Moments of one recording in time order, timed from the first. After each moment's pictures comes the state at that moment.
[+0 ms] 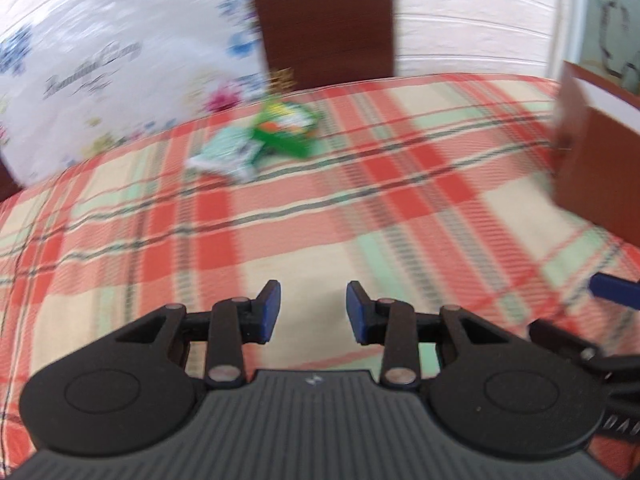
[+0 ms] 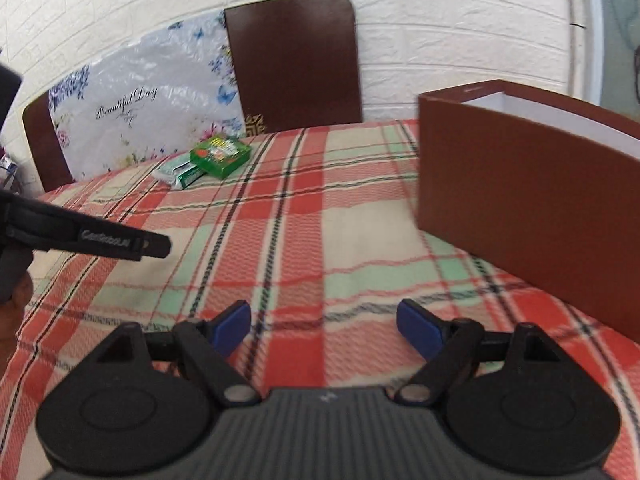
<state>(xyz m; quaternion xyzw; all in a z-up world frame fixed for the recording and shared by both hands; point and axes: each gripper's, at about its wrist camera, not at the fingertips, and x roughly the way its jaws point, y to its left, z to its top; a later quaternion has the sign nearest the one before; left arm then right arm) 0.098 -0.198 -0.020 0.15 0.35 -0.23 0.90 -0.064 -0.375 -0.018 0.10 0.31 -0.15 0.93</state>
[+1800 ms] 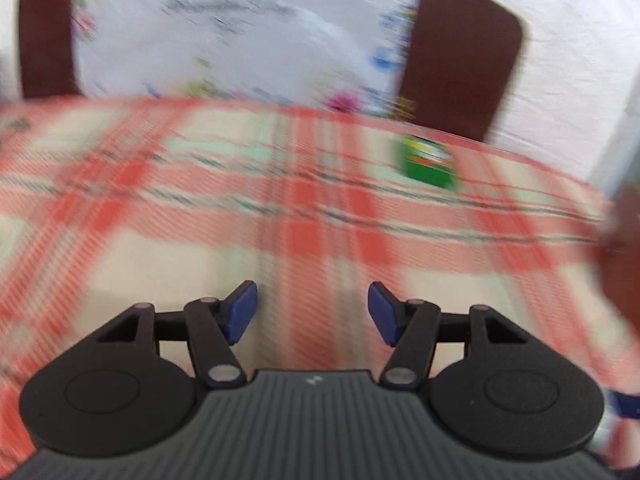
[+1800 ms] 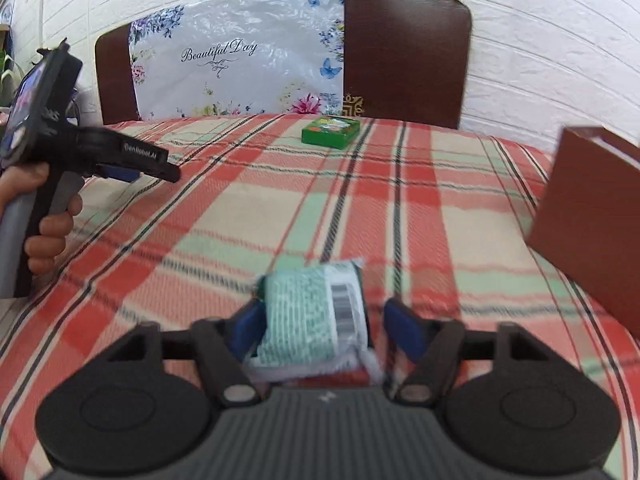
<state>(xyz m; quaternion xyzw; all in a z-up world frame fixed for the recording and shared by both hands) 0.127 -0.101 -0.025 -0.04 0.37 -0.24 0.90 -0.064 -0.306 -0.022 0.02 0.32 -0.08 0.94</state>
